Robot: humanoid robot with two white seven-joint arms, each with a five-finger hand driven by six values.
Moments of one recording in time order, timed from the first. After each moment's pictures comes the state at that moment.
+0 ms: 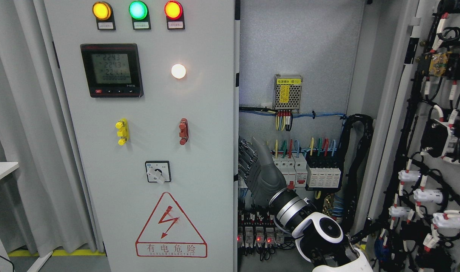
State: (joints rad) left arm 0.00 0.00 -0.21 0.00 0.18 -0.02 -0.13; right arm -0.76 0.00 0.29 -1.40 -0.55 0.22 0.25
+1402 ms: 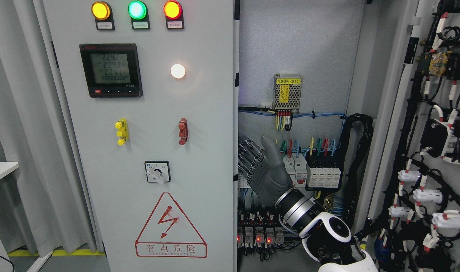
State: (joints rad) left arm 0.00 0.00 -0.21 0.00 0.18 -0.02 -0.13; right arm -0.75 0.00 0.23 -1.38 -0.60 0.20 0.38
